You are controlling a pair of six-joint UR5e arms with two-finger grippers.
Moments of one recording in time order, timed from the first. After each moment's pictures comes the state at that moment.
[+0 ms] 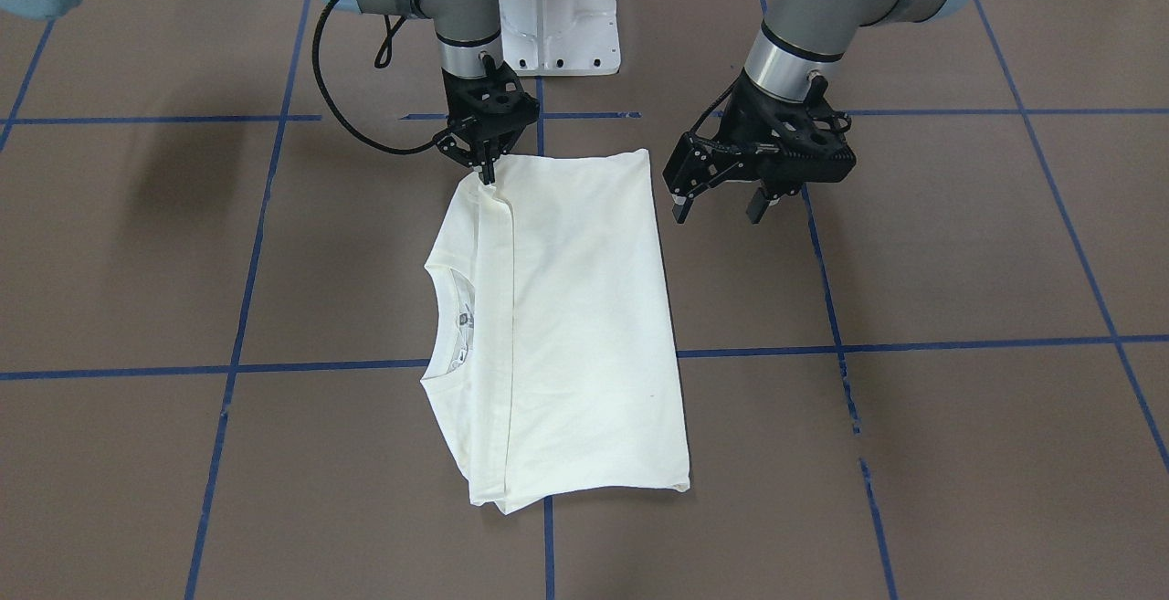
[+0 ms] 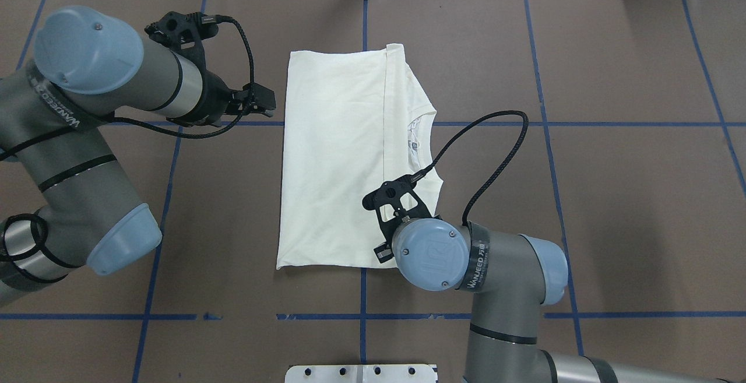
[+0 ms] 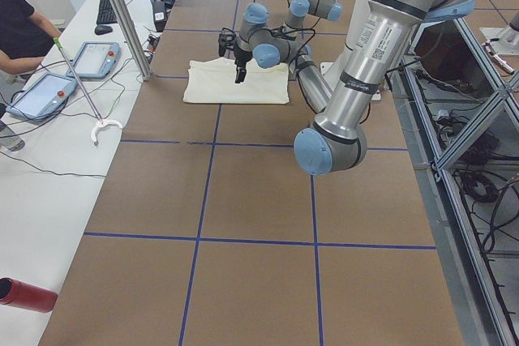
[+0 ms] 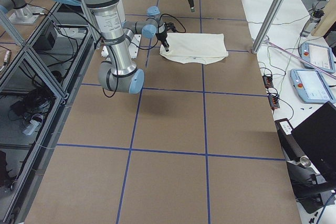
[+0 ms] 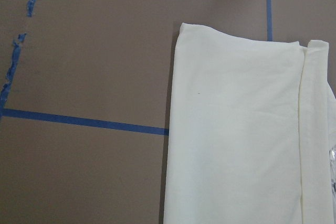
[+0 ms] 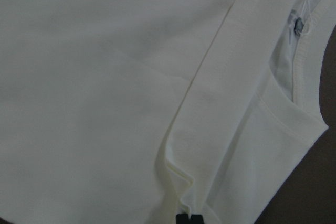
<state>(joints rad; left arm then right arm) -0.72 -2.05 -1.92 -1.73 -1.87 -1.27 0.27 -1.05 1.84 -1.56 1.49 0.91</state>
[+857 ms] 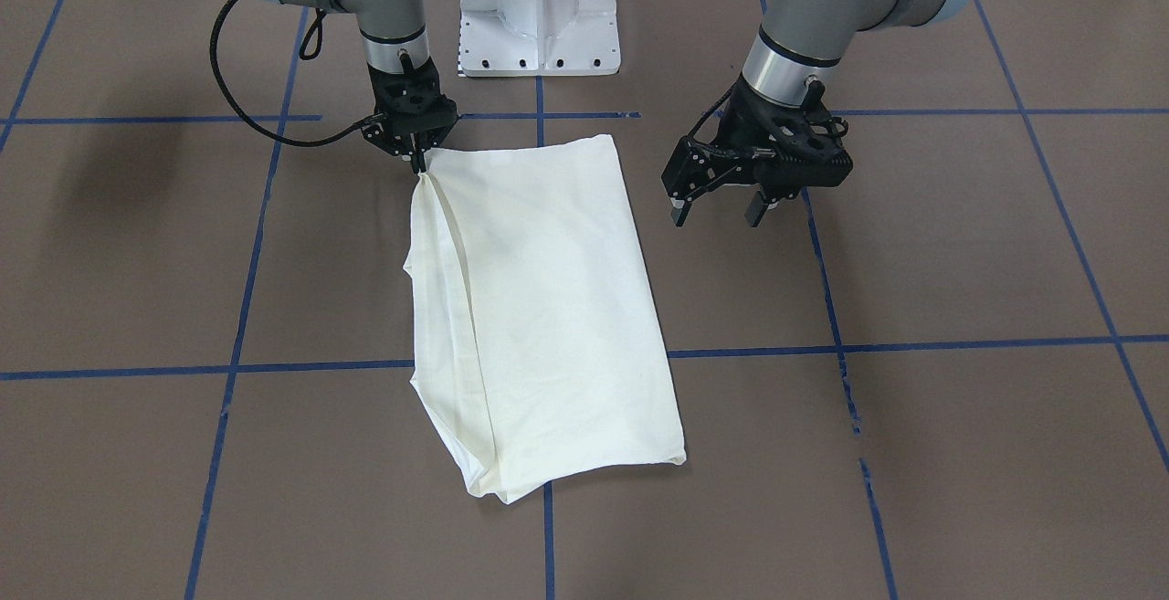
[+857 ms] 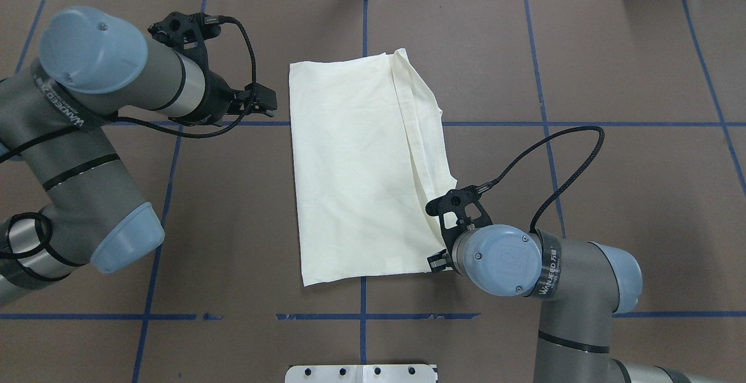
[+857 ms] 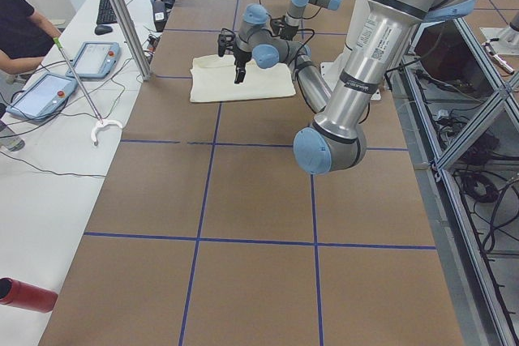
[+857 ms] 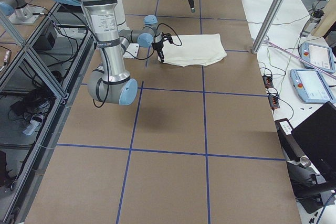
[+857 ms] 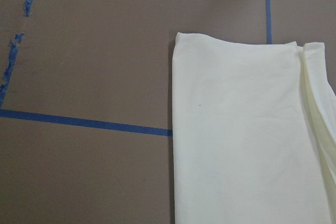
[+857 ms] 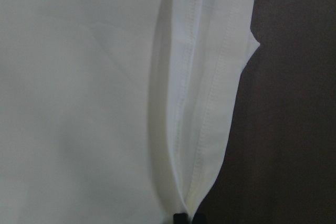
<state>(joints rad) -0.72 -2.06 -1.91 -1.74 -1.87 -1.26 0.28 -1.22 1.96 -1.56 1.55 1.03</state>
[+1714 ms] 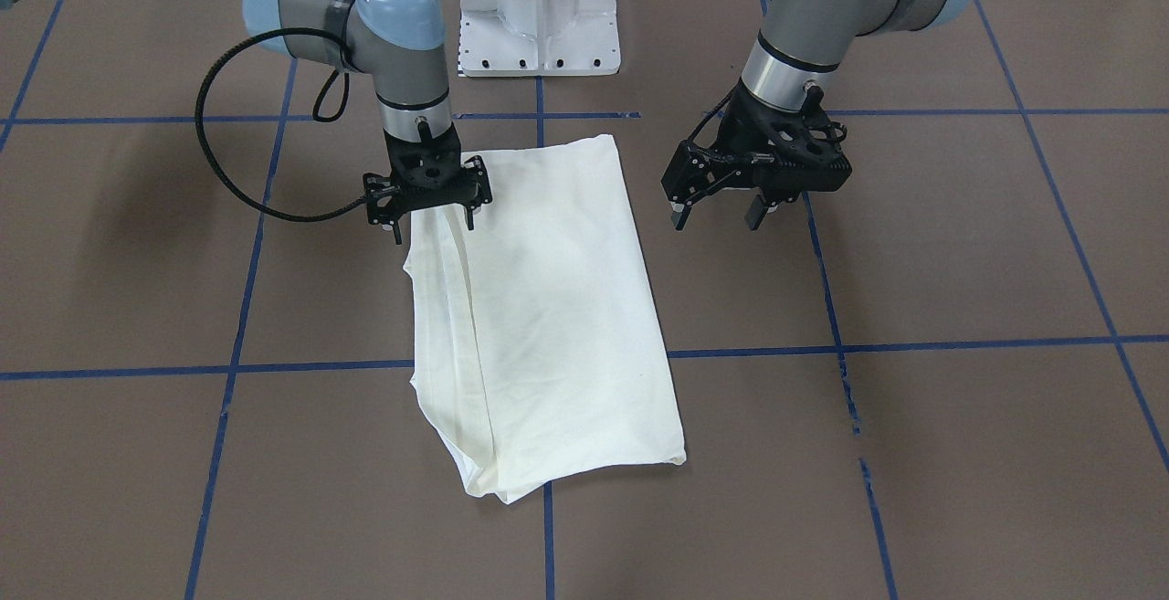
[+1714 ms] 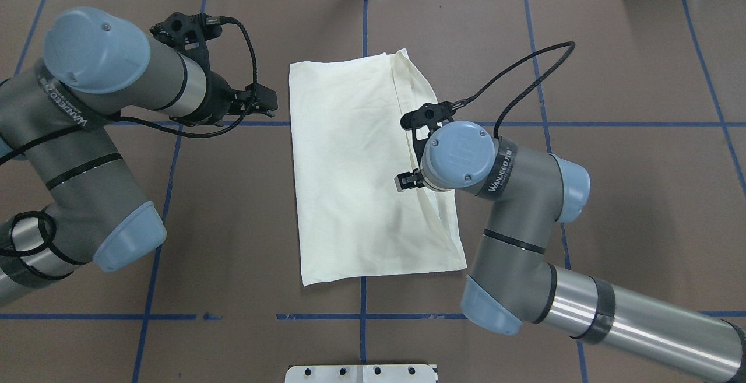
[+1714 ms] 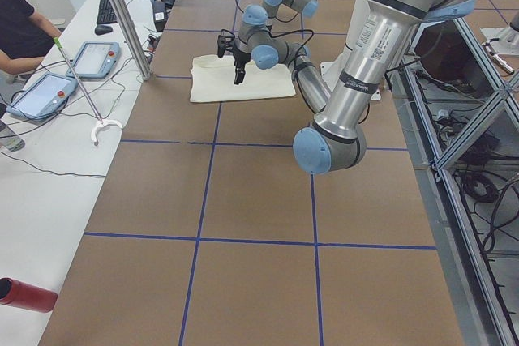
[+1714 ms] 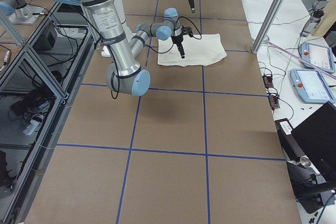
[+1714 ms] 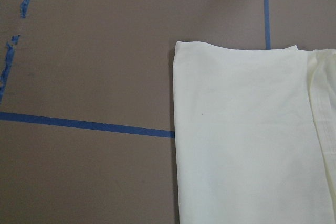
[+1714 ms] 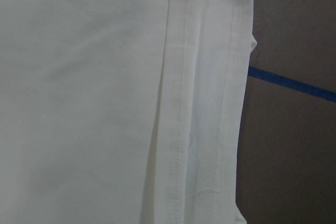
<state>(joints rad) -0.72 -2.06 -1.90 -1.74 -1.87 -1.26 0.48 -0.97 1.70 -1.56 1.62 0.95</state>
